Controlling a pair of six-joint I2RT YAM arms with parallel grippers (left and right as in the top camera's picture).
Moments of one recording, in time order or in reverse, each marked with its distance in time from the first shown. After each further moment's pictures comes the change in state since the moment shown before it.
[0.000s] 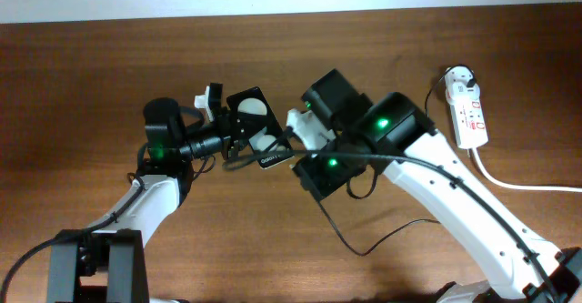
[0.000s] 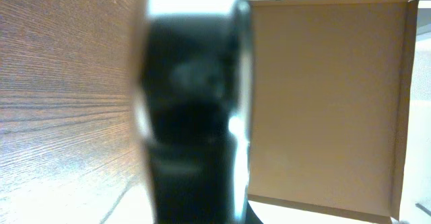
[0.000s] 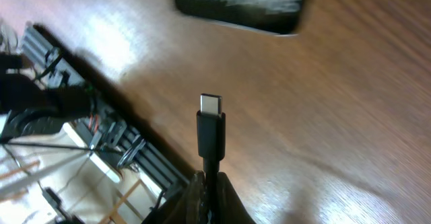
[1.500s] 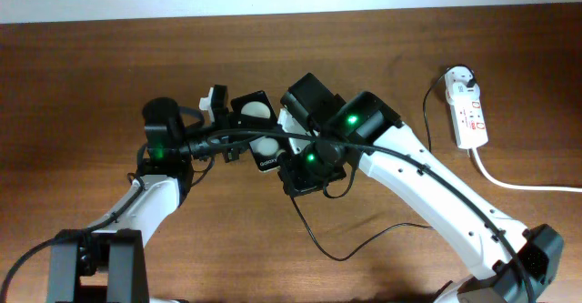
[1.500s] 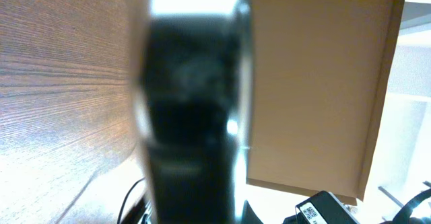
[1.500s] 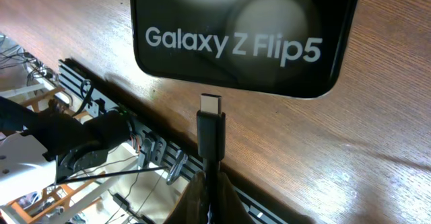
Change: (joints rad) left arm 0.000 0.000 0.000 0.035 0.092 -0.114; right arm 0.035 0.090 0.000 0.061 -0.074 0.283
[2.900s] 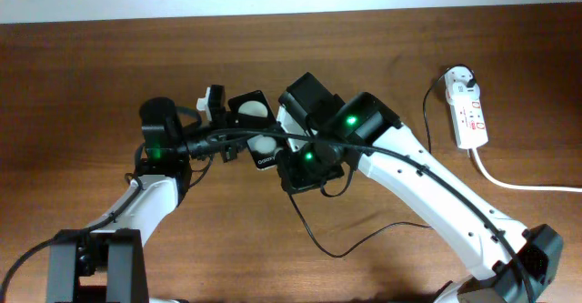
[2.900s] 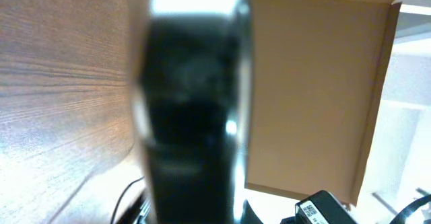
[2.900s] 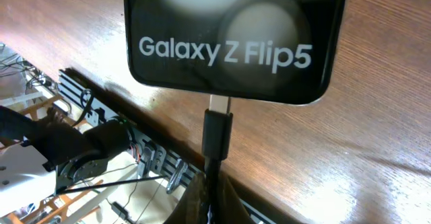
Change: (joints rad) left arm 0.009 0.000 0.000 0.003 0.000 -0.034; right arm 0.001 0.000 0.000 0.034 0.022 0.019
